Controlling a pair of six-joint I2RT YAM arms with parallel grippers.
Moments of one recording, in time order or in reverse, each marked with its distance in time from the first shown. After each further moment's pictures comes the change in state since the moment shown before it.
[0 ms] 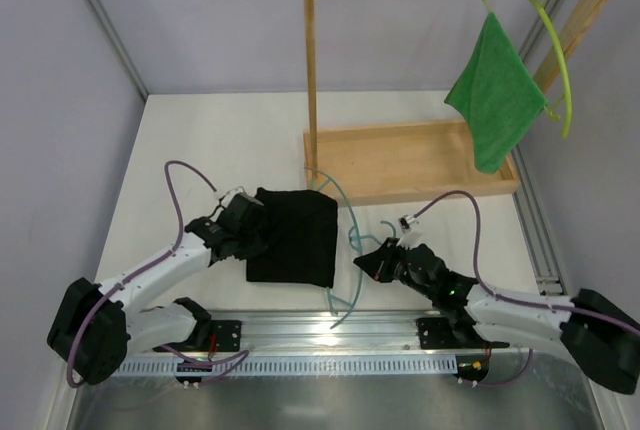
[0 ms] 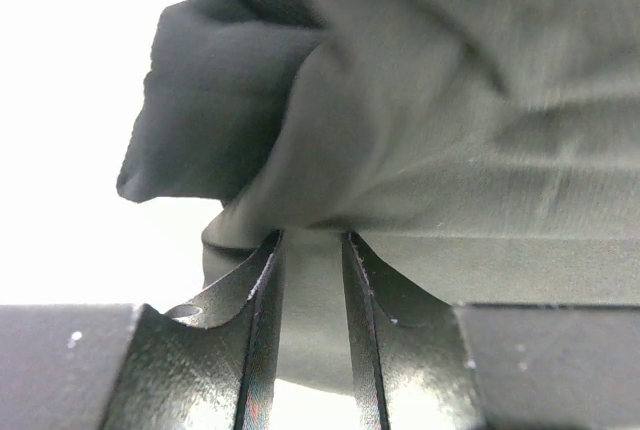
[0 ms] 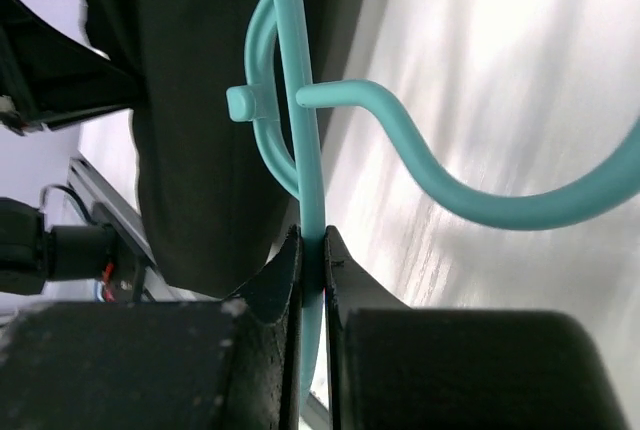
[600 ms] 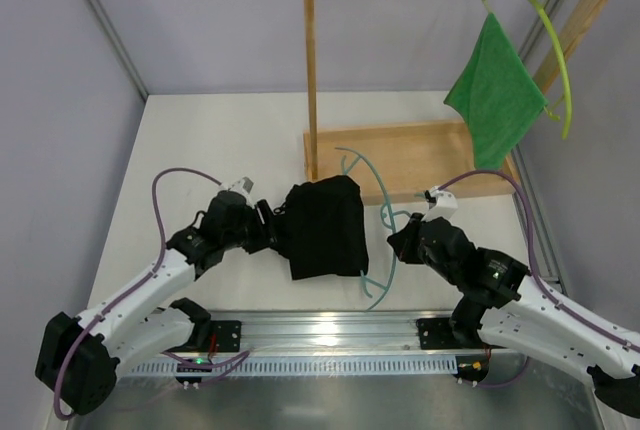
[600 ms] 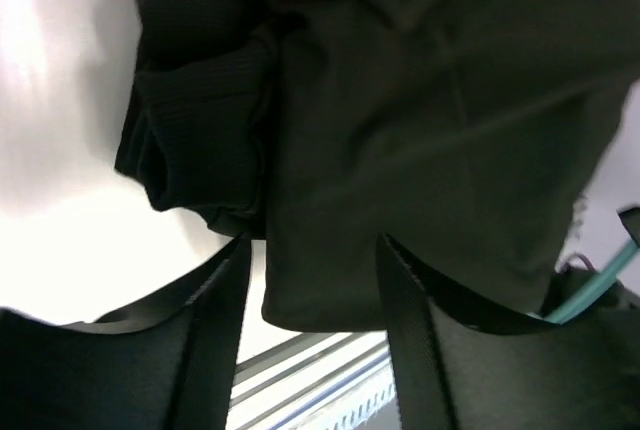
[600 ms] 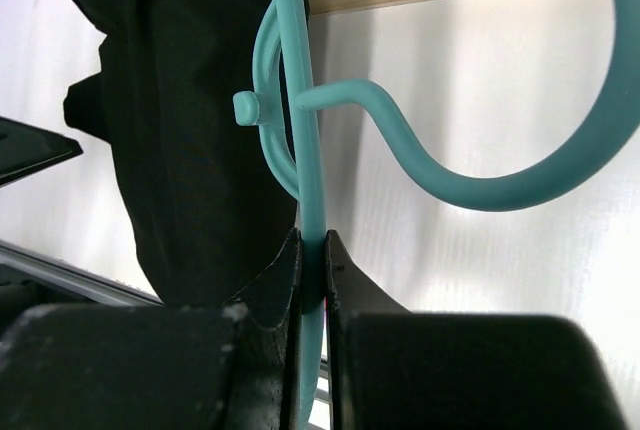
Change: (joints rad) left arm 0.046 -0.151 -0.014 0.177 0.305 0.013; right arm 0.003 -0.401 0.549 -1.154 0.286 -0.120
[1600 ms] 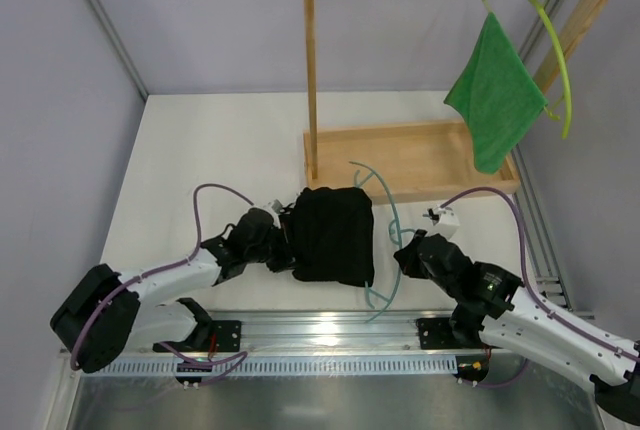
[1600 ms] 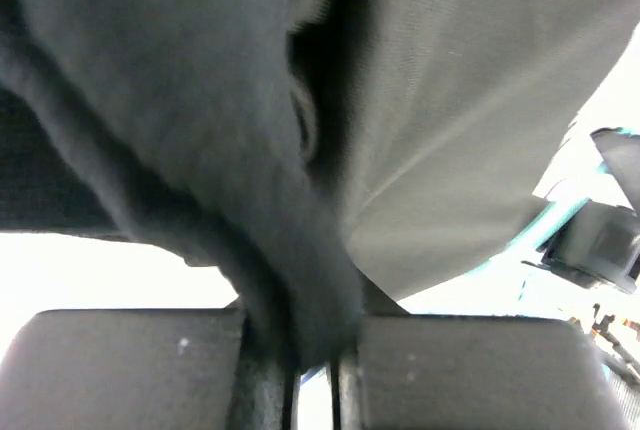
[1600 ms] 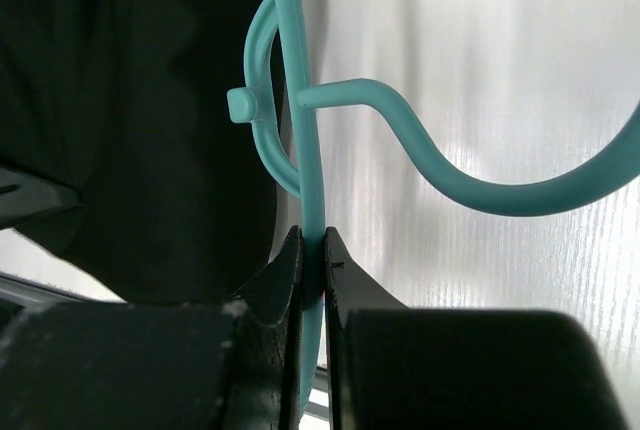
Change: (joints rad) left arm -0.172 0.212 -0.192 0.416 0.129 -0.159; right arm 0.000 -0.087 -0.160 -0.039 0.019 0.062
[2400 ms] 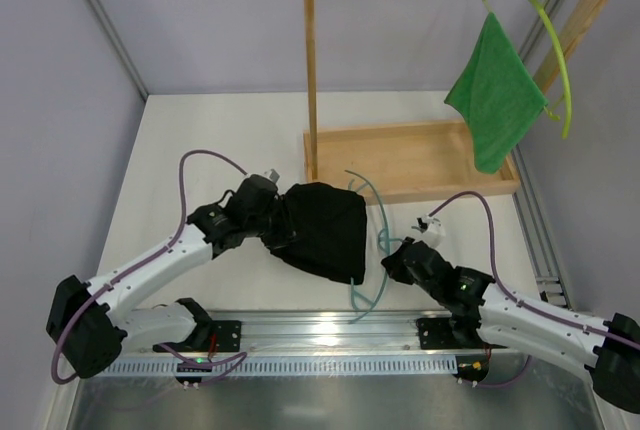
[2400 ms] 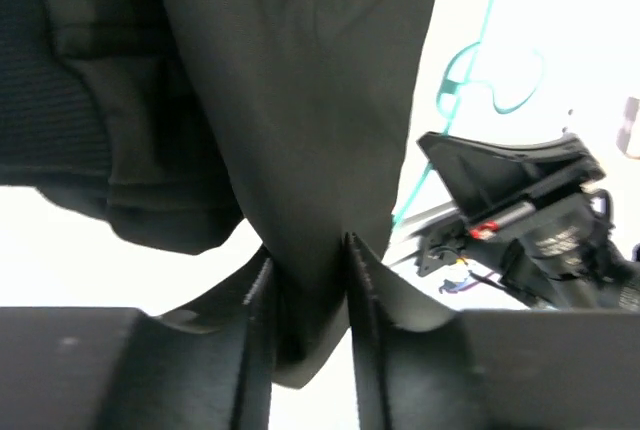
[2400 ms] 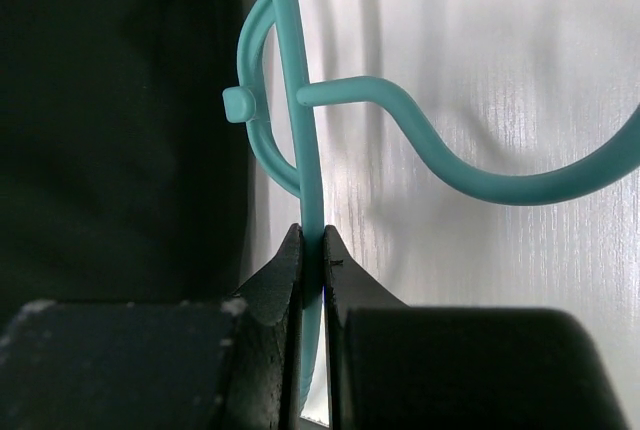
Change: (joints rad) left arm -0.007 -0.046 0.442 -0.566 -0.141 0.046; right arm 0.000 0.164 -0.220 0.357 -0.024 0.148
